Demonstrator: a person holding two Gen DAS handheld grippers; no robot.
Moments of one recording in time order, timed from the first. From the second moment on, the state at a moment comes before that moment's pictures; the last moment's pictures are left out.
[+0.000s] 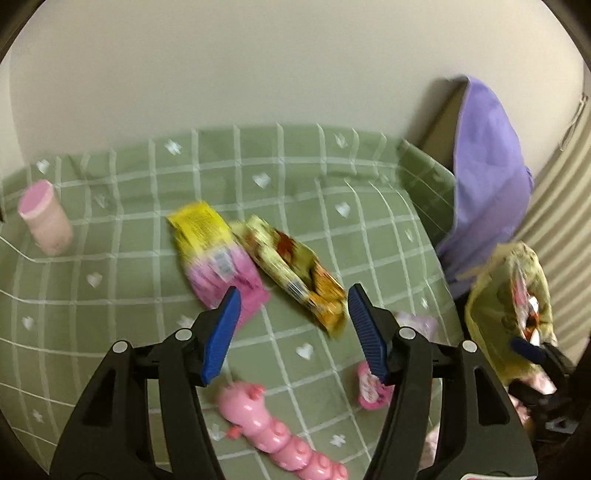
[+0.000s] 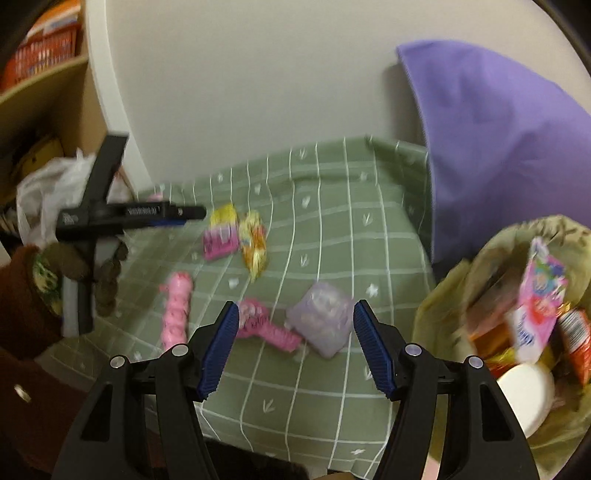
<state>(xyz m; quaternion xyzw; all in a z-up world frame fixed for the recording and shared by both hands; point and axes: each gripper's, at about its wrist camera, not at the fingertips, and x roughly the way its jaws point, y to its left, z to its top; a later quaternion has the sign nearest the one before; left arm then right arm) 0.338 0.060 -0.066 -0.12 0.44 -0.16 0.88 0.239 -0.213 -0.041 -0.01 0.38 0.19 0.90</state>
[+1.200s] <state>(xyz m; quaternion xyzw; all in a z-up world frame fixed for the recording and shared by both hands) 0.335 0.046 -0.105 -0.05 0.50 -0.15 0.85 0.259 -0.199 -0.121 -0.05 0.43 0.14 0.89</state>
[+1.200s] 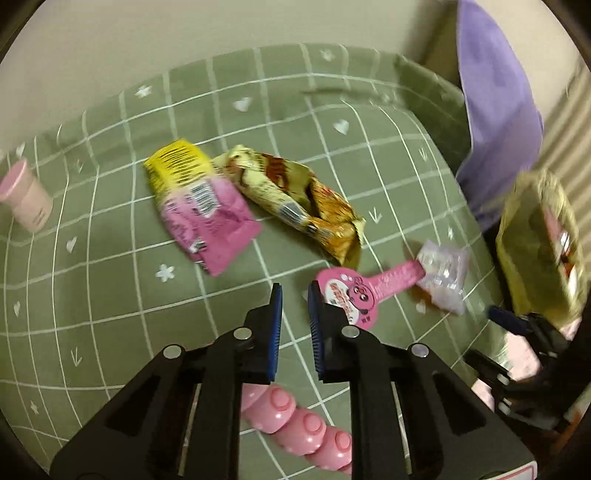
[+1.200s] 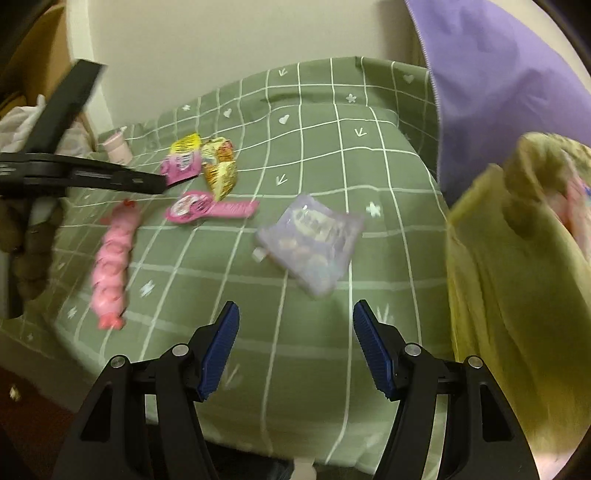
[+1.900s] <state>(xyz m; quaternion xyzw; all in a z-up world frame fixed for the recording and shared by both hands) 0.317 0.093 -0.096 -0.09 0.50 -0.16 0.85 0.336 -0.189 -0.138 0.02 0.44 0.15 0.89</state>
